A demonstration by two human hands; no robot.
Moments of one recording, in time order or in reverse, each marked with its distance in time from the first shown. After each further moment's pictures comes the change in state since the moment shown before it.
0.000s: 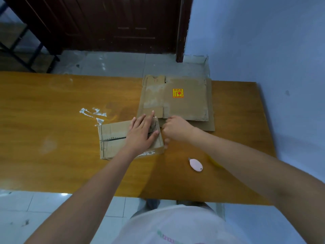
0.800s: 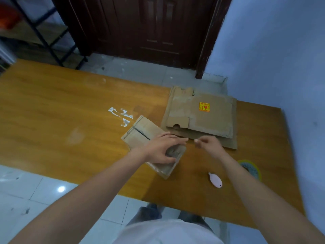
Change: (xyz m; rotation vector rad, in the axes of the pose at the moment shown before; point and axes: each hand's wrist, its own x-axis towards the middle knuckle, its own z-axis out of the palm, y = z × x) left_hand -0.020 -0.036 -0.028 -0.161 -0.274 0.399; right_hand -0.013 -0.012 0.048 1.256 0.248 0.677
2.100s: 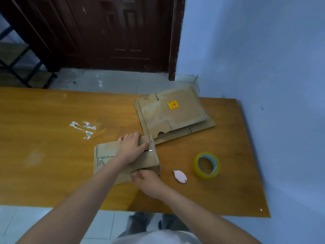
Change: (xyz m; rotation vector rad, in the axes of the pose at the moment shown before) left_hand 0.057 0.056 0.012 0.070 0.177 -0.666; right_hand -0.102 -0.032 0.061 0.350 -0.374 0.031
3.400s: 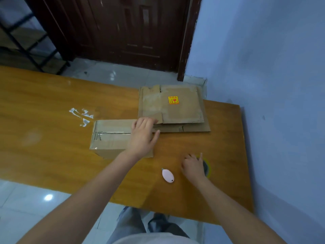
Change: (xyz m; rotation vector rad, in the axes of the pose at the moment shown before) left_hand -0.009 0.079 0.015 -0.125 0.472 0.327; right_hand -0.006 0.114 -0.155 -1.132 0.341 0.093
